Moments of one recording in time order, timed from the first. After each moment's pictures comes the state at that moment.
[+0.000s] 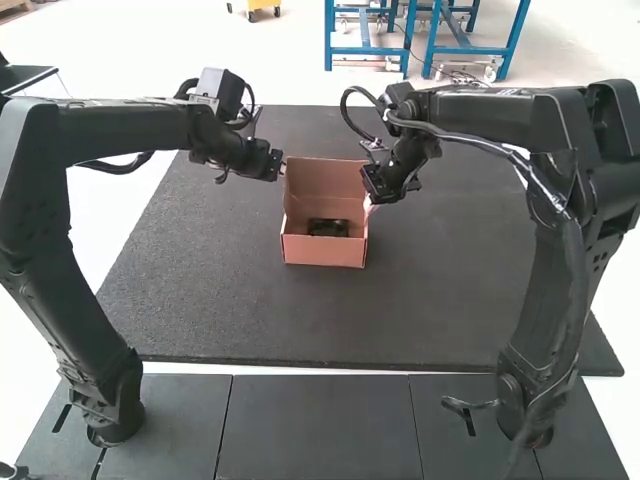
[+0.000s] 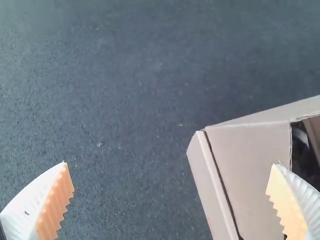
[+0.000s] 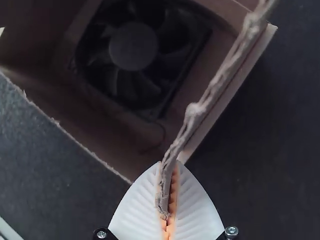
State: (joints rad) left arm -0.33 1.61 1.24 -0.40 0.03 -0.03; right arm 0.48 1.80 1.44 -0.86 -0.21 -0.08
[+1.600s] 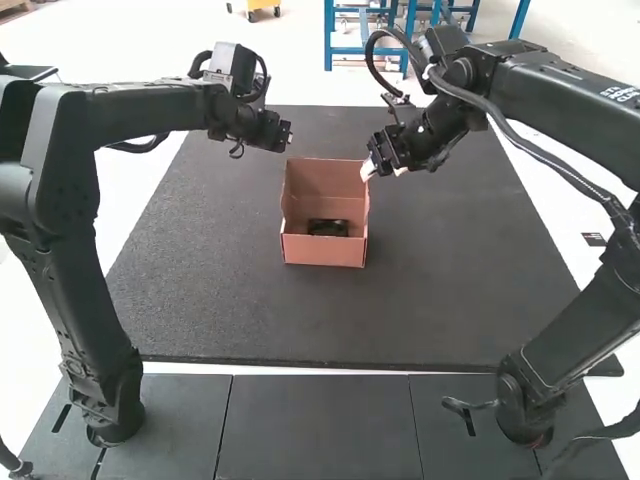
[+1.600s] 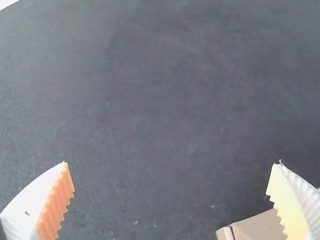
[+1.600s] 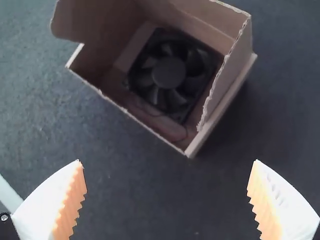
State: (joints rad) left arm -0.35 1.74 1.44 -0.34 -0.11 0.01; right arm 0.49 1.46 1.42 -0.94 -0.21 -0.04
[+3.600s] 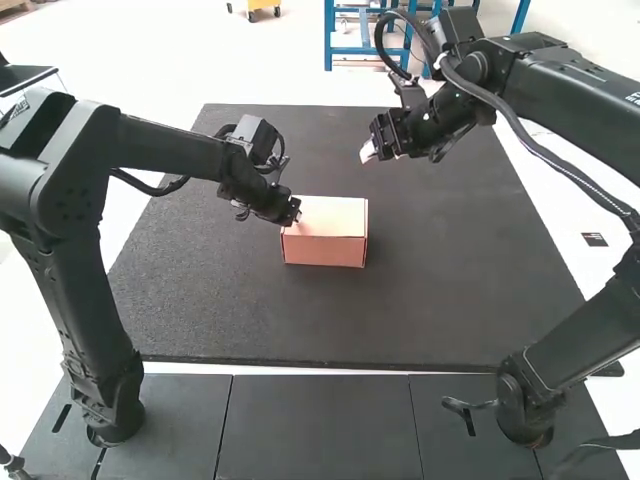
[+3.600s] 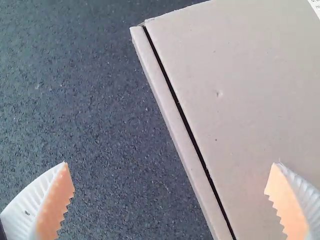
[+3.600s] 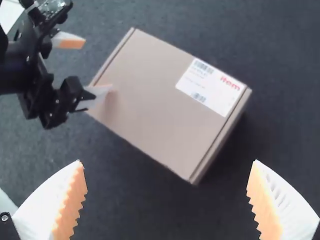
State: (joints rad) left arm -0.43 1.75 1.14 -0.34 -0.02 0.01; right arm 0.49 1.42 1.42 -0.88 -0.21 0.01
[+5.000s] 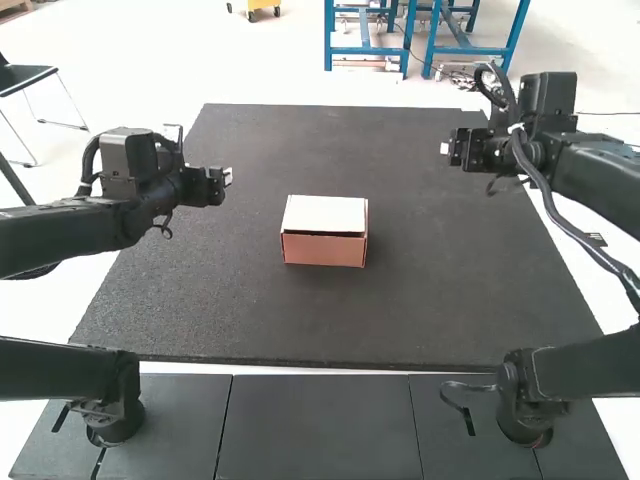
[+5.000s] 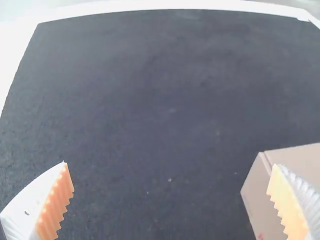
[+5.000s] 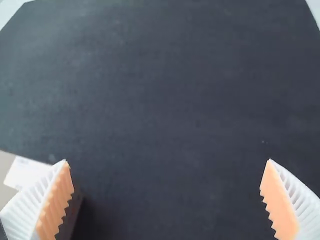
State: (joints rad) left arm -0.10 1.11 0.53 0.27 0.11 -0.03; right arm 0.08 1.16 0.84 -0.16 -0.16 0.01
